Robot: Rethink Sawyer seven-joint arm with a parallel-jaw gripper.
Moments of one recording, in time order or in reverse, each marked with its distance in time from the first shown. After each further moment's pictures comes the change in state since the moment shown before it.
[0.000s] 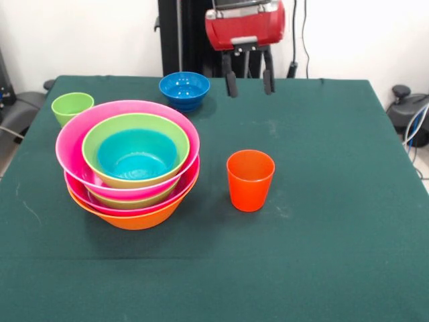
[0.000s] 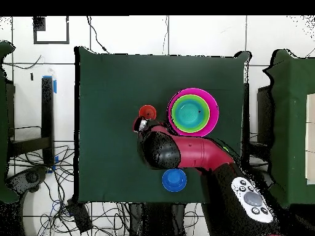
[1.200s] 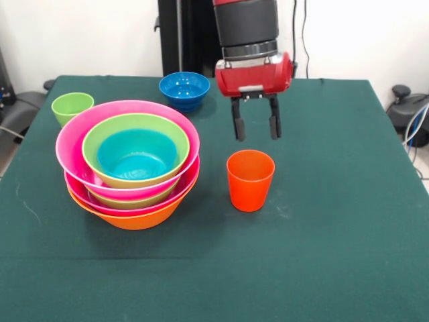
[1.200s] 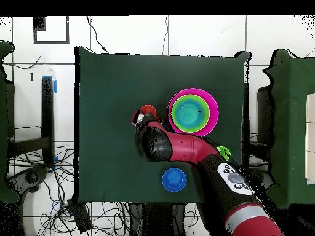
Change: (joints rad) arm 0.079 0.182 -0.091 -0.076 0.042 -0.186 0.000
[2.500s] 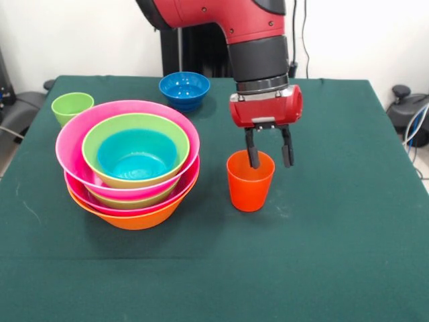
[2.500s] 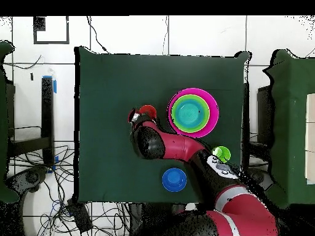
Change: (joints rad) arm 0.033 0.145 -0.008 -0.041 0.007 -0.144 0.000
